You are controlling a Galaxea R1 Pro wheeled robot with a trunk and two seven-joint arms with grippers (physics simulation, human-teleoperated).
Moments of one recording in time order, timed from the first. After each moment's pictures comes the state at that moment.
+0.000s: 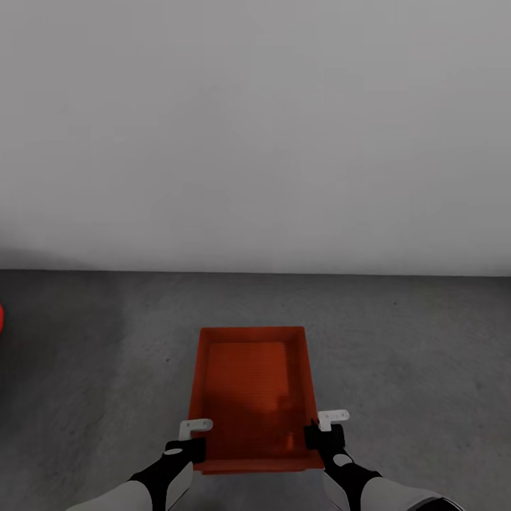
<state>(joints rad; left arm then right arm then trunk) -0.62 -0.11 -0.19 -0.12 0.24 -0.01 0.21 -0.67 0.11 0.30 0.01 -0.19 -0.37 -0.15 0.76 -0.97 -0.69</state>
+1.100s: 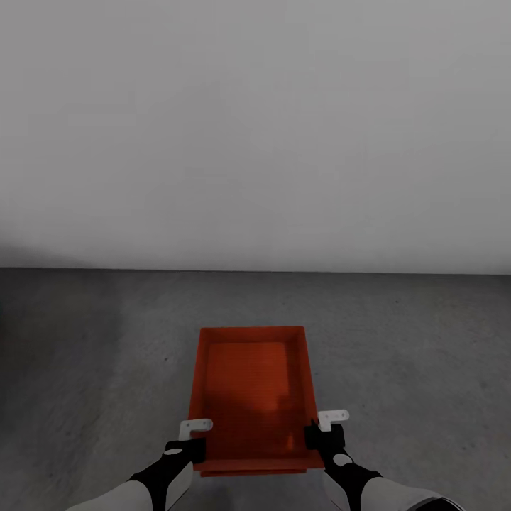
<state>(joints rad) -0.62 -0.11 -0.19 -0.12 0.24 -0.01 0.21 -0.67 0.11 0.29 0.01 -0.18 -0.37 -0.15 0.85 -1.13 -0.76</state>
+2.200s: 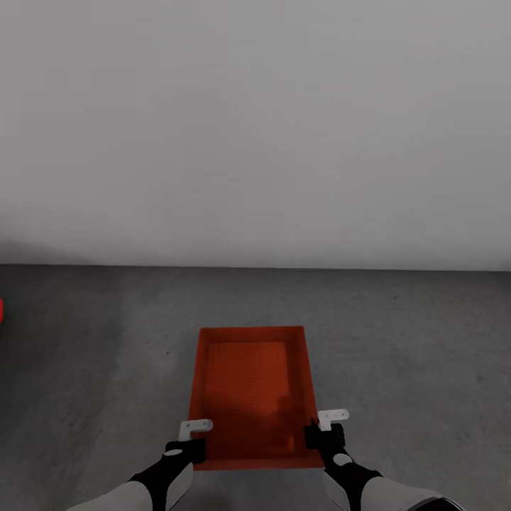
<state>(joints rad) -0.62 -0.11 -0.19 -0.12 0.25 -0.02 0.22 -0.67 0.11 0.30 0.01 -0.18 -0.37 -0.15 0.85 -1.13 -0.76</state>
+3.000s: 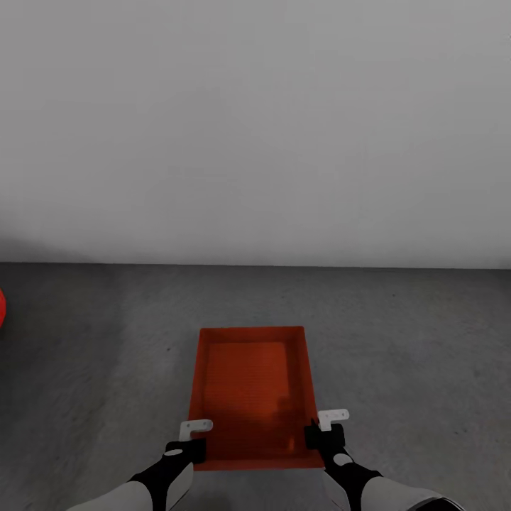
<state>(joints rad) -0.62 -0.12 -0.19 -0.12 0.25 -0.01 0.22 -0.67 0.10 0.29 0.01 -0.17 -0.37 -0.15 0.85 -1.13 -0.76</state>
